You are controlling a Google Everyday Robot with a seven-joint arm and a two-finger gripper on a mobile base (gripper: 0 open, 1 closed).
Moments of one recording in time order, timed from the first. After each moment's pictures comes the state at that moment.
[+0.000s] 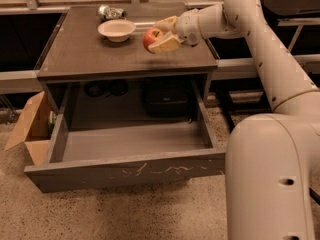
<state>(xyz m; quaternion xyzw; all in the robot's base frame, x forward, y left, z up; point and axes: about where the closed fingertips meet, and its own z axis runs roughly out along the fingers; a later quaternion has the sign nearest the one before) 0.786 -0.017 0.902 -0.60 0.58 0.23 0.50</state>
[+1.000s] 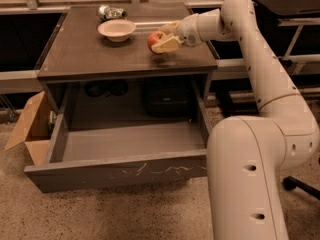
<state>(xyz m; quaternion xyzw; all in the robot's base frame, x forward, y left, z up) 0.828 -0.028 0.875 -0.55 0.64 0.24 0.49</state>
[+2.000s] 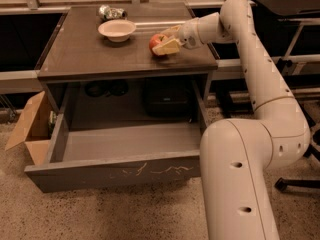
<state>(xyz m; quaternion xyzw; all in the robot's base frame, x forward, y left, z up) 0.839 -0.037 0.853 -0.52 0.67 0.25 0.47</state>
